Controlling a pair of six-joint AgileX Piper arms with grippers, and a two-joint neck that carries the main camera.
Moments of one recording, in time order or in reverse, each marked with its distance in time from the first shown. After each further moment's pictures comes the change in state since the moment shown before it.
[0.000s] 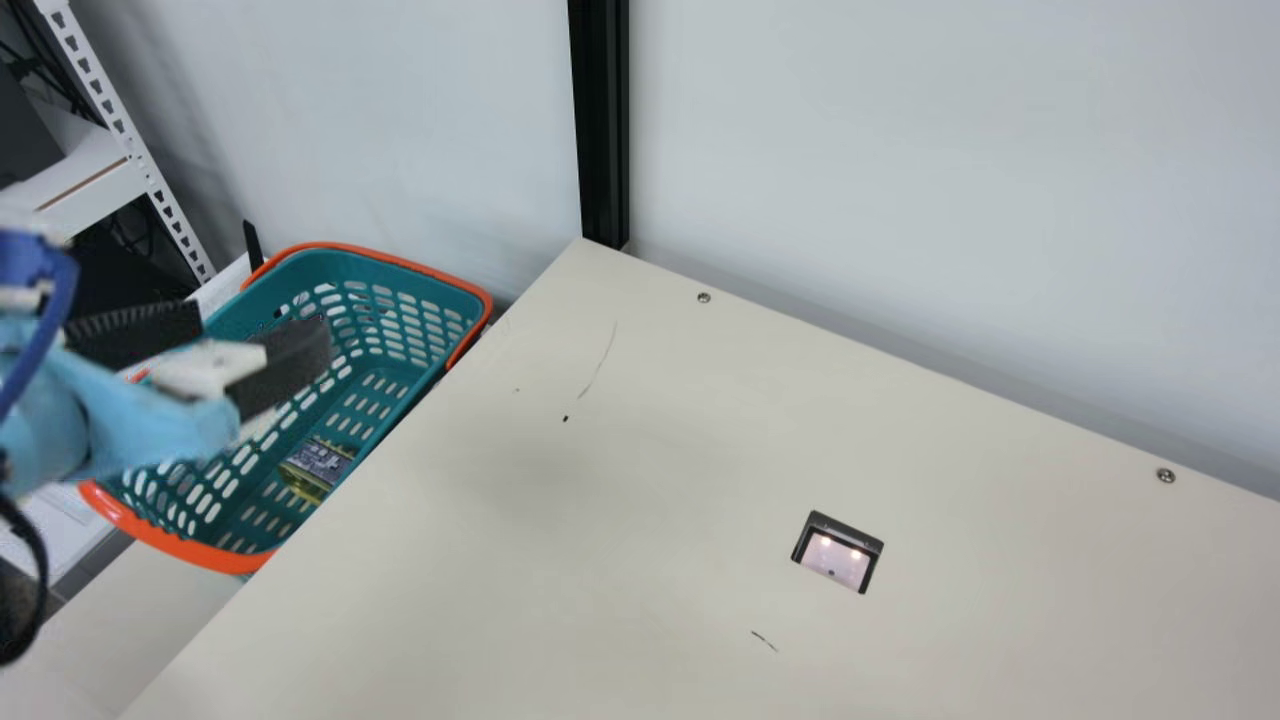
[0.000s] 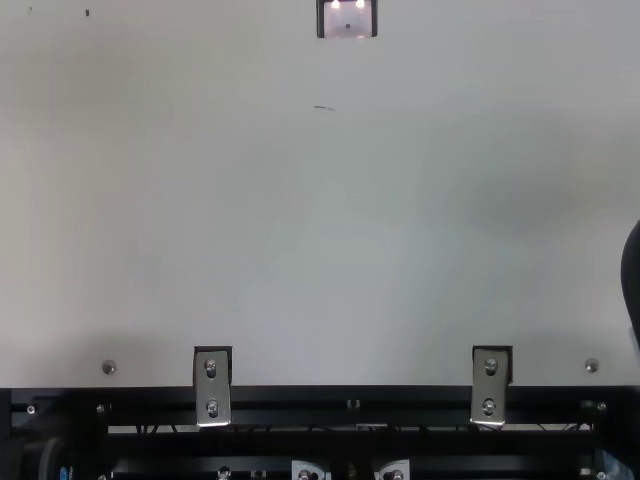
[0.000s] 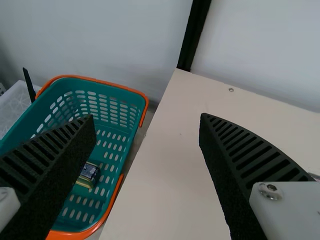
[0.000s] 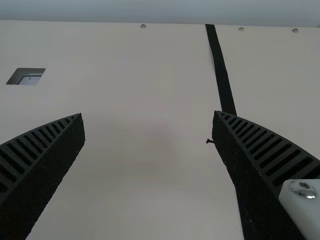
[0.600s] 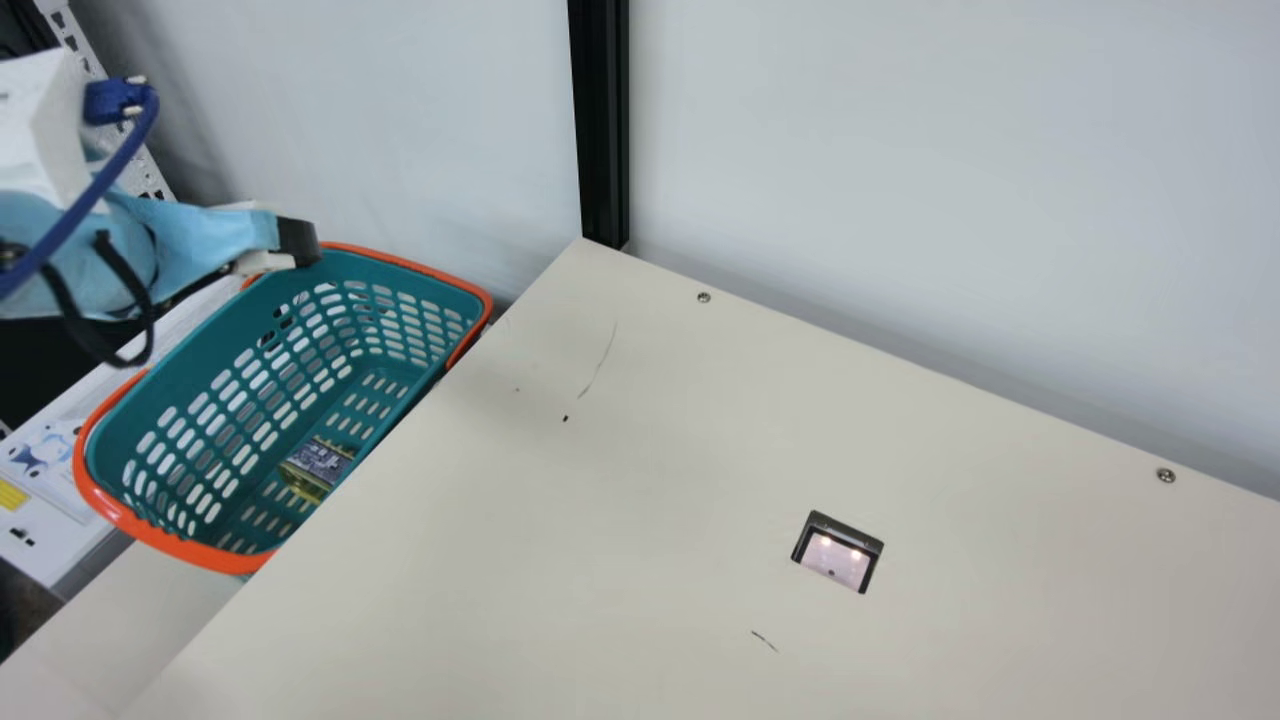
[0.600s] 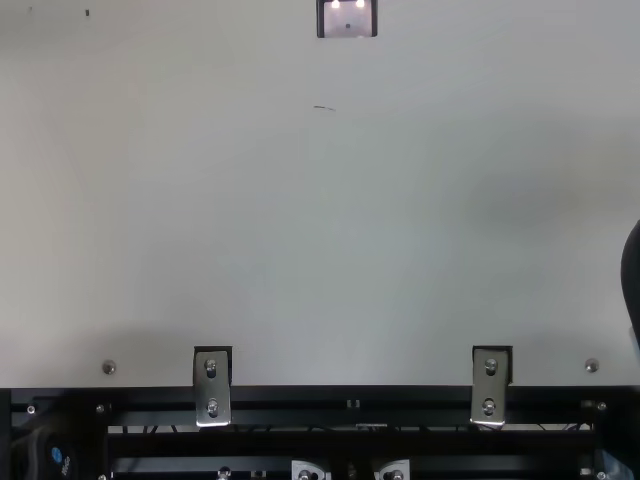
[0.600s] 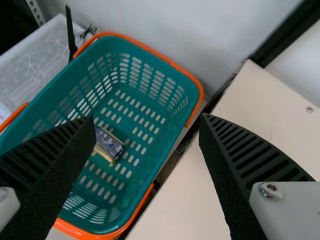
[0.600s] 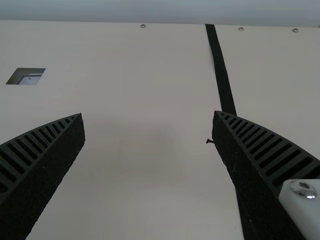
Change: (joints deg) left arm 16.1 28.4 -11.4 -5.4 -1.3 1.6; right arm 0.0 0.0 0.0 0.0 0.0 0.0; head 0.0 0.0
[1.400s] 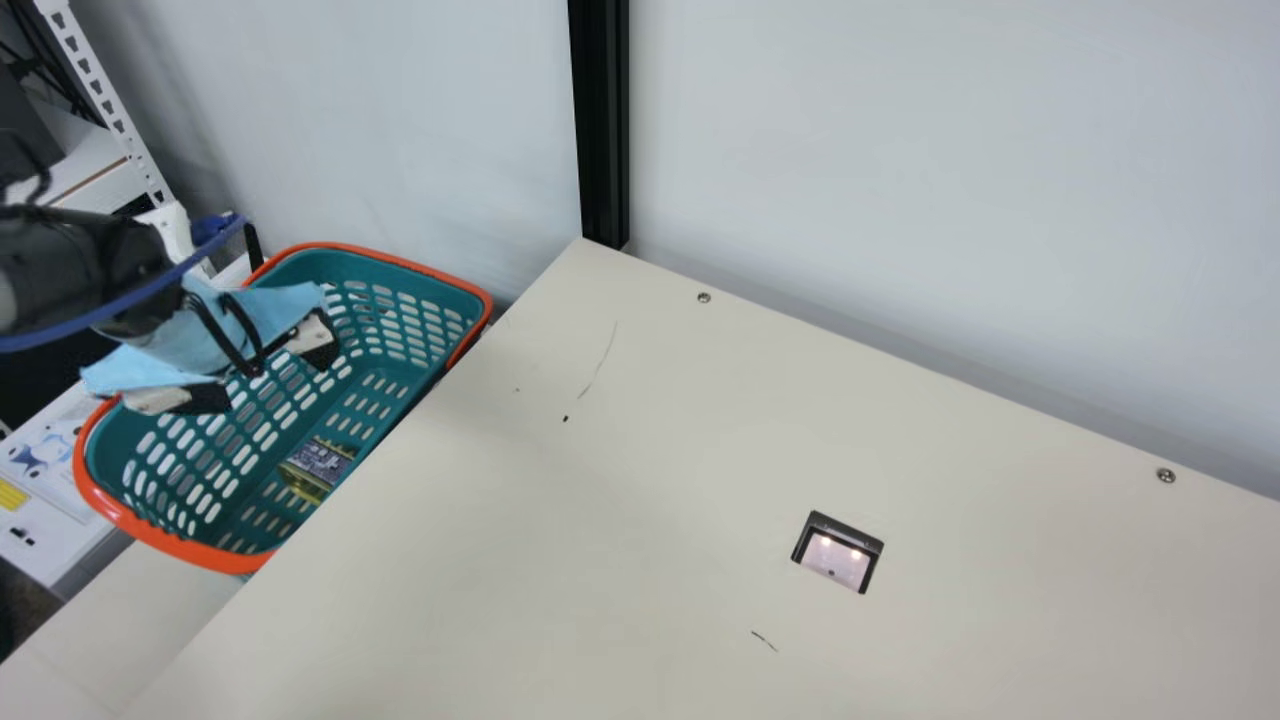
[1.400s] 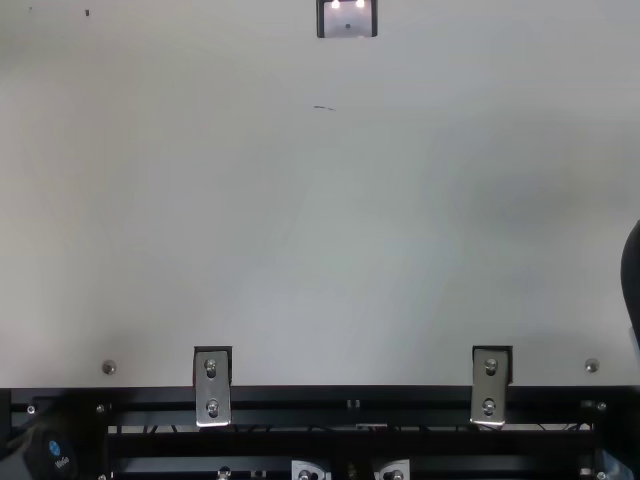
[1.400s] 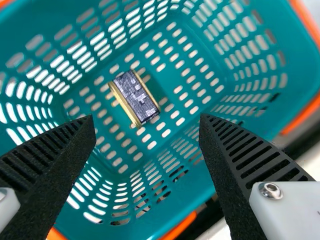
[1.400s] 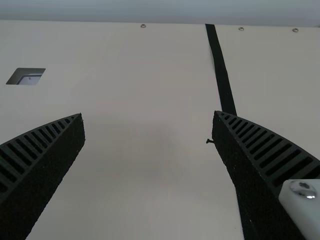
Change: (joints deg) left arm 3.9 28.7 0.0 8.8 -8.9 -21.4; right arm 0.0 0.0 0.0 0.0 0.0 0.0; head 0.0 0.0
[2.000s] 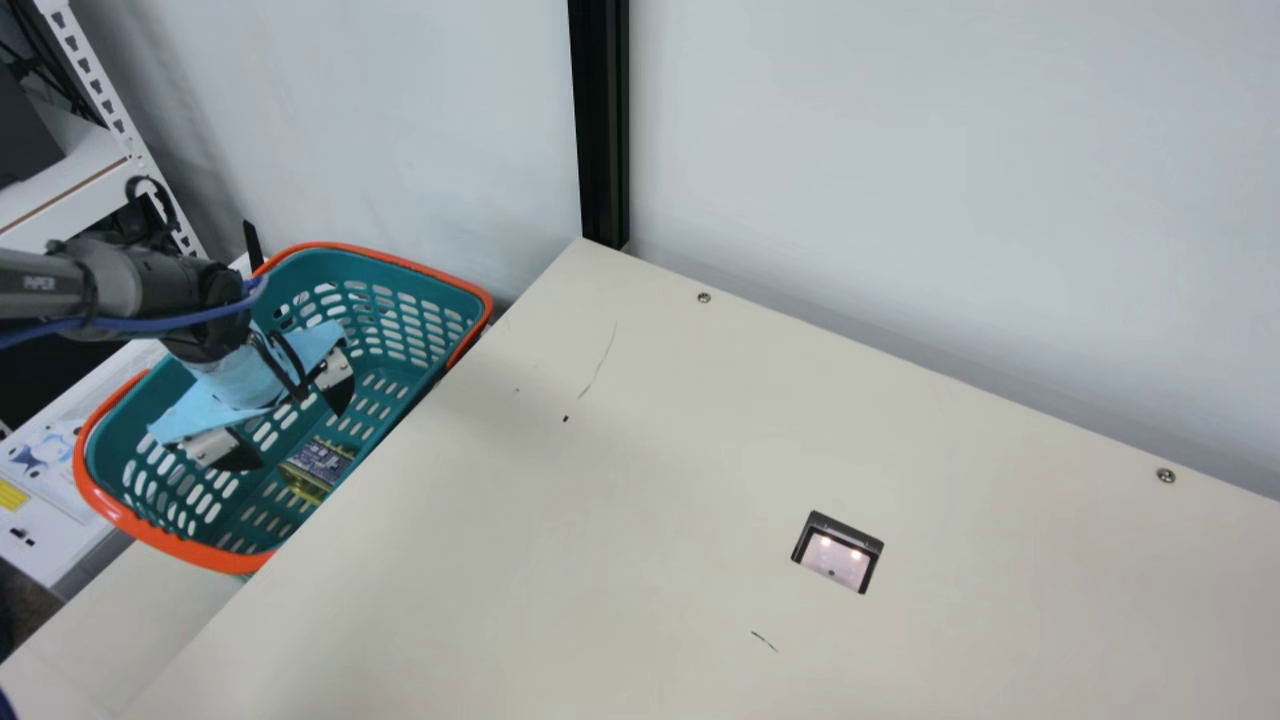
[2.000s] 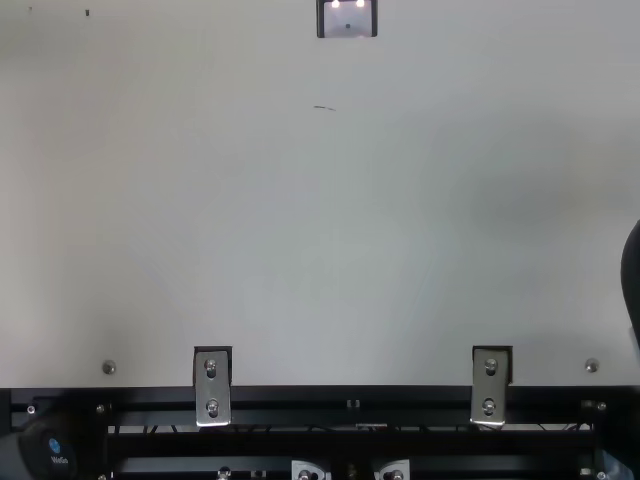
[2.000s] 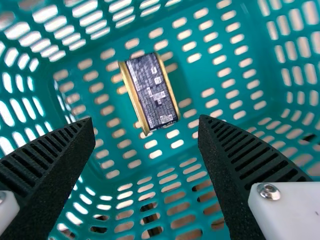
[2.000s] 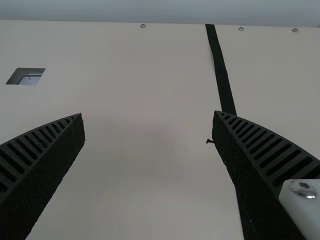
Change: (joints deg) left arm 1.8 19.4 -7.3 2.5 -2.0 -15.8; right arm 0.0 0.0 0.0 0.0 0.0 0.0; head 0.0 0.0
